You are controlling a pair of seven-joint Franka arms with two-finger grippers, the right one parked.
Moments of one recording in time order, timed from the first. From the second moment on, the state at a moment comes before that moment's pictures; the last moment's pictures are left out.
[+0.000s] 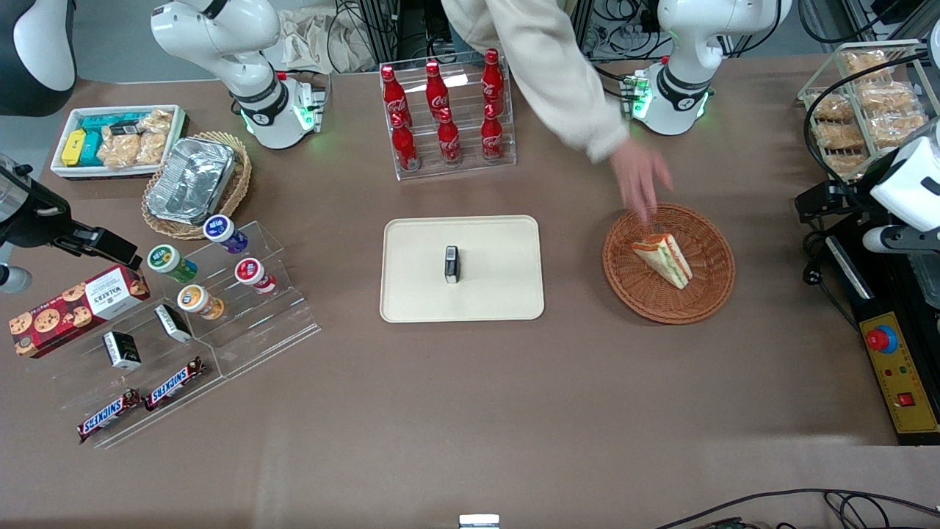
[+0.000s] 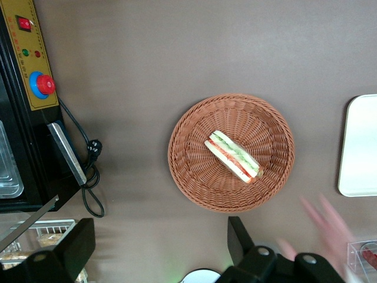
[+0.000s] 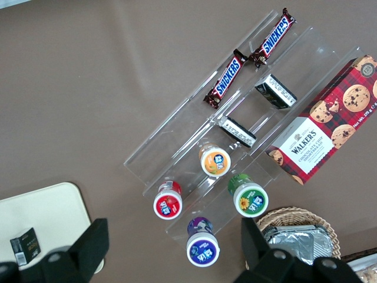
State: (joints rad) arm -0.03 0.06 0.01 -1.54 0.05 1.48 0.04
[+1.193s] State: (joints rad) arm -0.05 -0.22 -0.01 -2.25 -0.02 1.97 -0.32
